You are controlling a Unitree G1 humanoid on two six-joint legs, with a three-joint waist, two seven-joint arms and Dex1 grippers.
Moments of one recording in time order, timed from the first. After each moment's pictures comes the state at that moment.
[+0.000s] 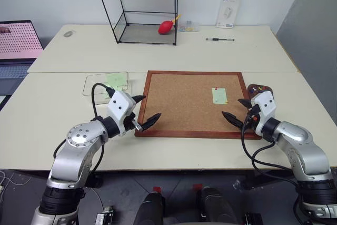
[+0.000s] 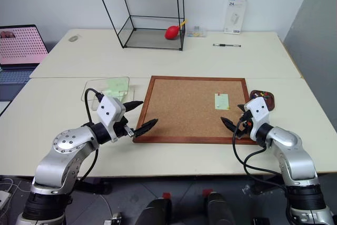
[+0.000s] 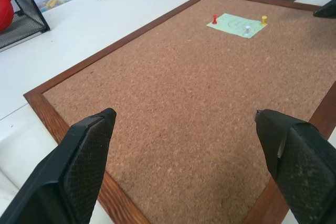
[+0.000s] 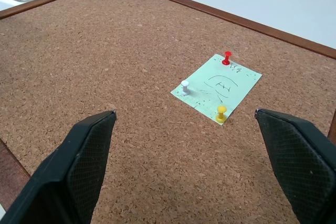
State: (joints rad) left arm -0.20 0.59 0.05 -0.31 -0.31 0.44 -0.71; right arm -0.20 -0.54 -0.07 -0.17 0.30 0.45 0.63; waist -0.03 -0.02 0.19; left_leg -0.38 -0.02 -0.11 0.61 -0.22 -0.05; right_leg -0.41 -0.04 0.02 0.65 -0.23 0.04
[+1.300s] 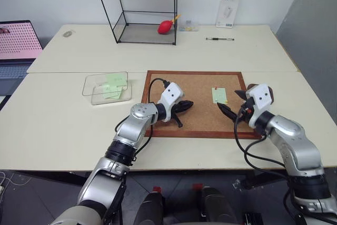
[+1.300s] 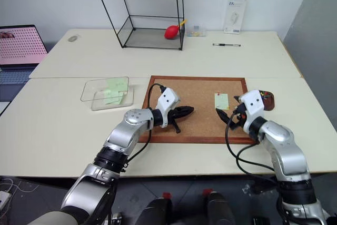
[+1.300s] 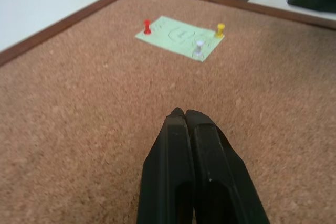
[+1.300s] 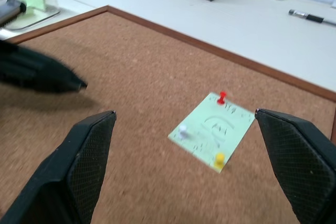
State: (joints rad) left arm -0.64 0.26 -0.26 0.39 -0.11 0.25 -0.77; right arm -0.31 -0.46 -0.03 -0.16 0.26 0.46 0.52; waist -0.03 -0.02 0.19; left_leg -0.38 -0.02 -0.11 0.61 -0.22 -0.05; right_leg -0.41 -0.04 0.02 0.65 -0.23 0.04
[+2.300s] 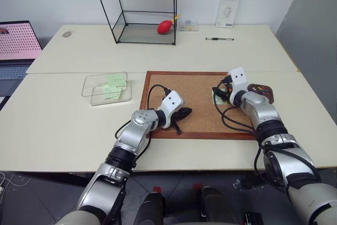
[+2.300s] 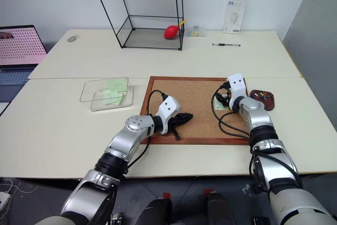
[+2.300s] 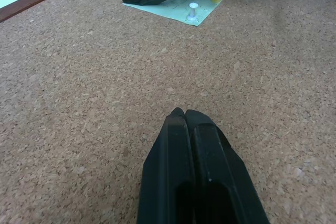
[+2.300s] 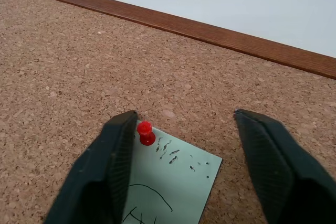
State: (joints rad) left arm -0.58 0.26 -0.27 0.34 -0.07 0.25 -0.77; right arm -0.89 -0.32 -0.01 0.91 0.10 0.18 0.46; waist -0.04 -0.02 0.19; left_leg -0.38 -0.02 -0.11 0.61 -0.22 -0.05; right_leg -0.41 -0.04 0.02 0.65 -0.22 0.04
